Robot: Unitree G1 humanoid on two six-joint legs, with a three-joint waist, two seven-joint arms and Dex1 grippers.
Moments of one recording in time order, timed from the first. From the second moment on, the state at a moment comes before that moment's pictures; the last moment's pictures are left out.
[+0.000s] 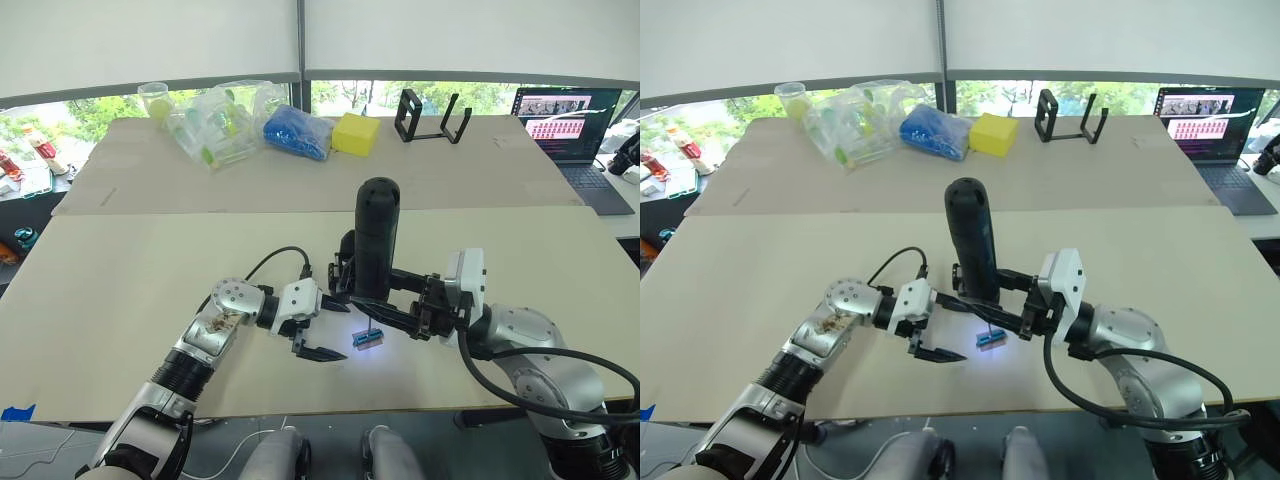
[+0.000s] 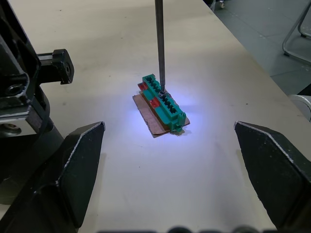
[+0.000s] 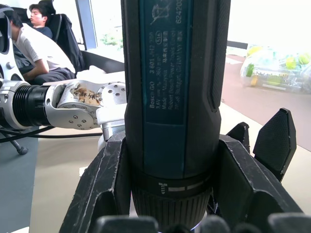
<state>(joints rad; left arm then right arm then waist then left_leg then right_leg) -0.51 0.42 -0.35 0.20 -0.16 0.05 -1.32 -0.15 -0.56 0.02 -0.53 0.60 0.38 0.82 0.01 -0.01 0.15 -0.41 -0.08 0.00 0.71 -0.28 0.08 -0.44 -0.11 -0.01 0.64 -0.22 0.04</state>
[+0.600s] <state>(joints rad) -0.51 0.42 -0.35 0.20 -0.16 0.05 -1.32 -0.16 -0.56 0.02 -0.52 0.59 0.38 0.83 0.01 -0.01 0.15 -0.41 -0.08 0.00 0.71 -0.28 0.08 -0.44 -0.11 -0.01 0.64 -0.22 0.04</state>
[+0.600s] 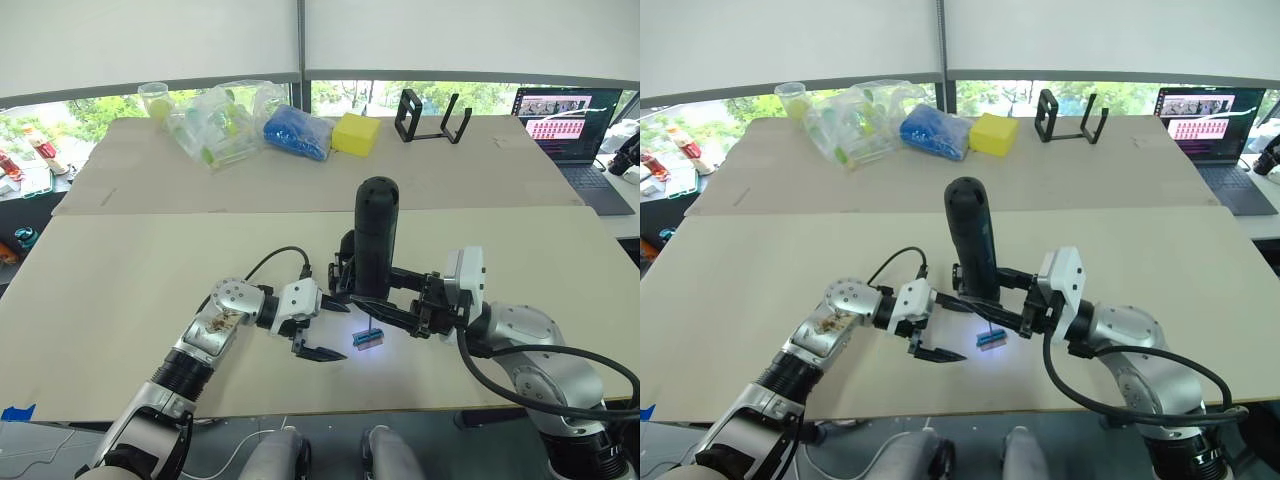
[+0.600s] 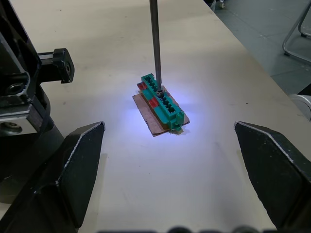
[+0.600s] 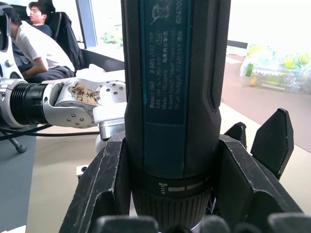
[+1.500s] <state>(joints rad) -0.51 0.42 -0.35 0.20 -0.16 0.05 -1.32 -0.17 -0.55 0.02 -0.51 0.58 0.38 0.85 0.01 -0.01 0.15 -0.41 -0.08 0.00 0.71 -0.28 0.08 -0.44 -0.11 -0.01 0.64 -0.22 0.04</state>
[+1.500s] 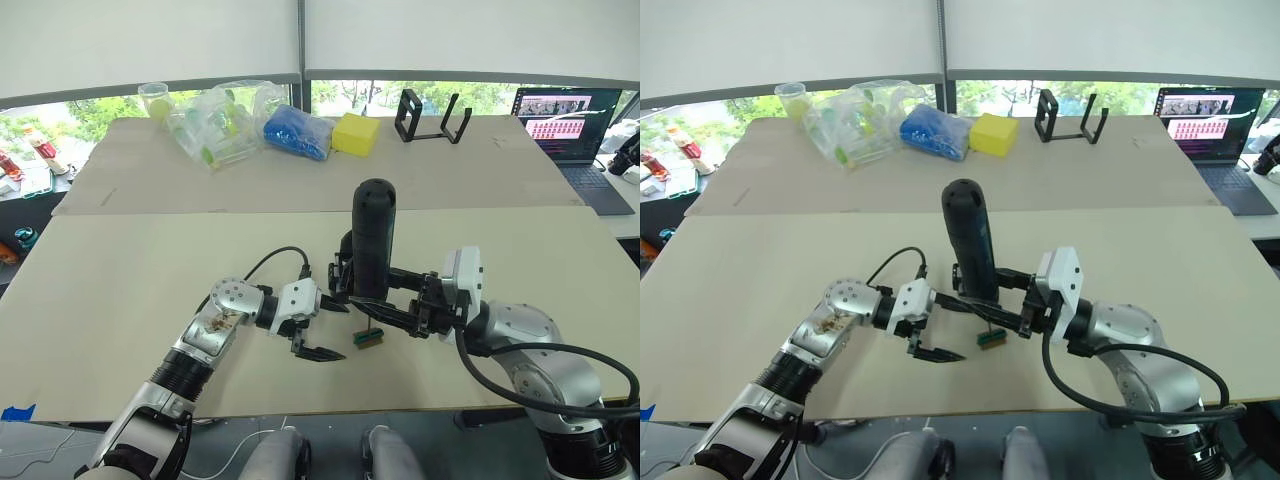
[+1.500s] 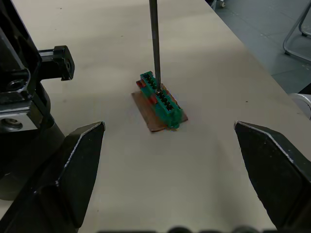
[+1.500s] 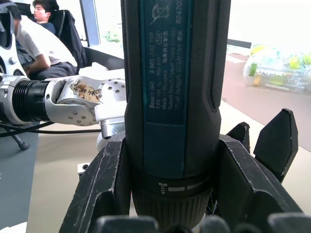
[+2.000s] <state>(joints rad) -0.51 0.43 -0.35 0.20 -0.16 0.05 -1.32 -0.17 -0.54 0.02 -0.50 0.57 0.37 0.84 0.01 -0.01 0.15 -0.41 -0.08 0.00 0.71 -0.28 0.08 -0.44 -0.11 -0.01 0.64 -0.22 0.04</state>
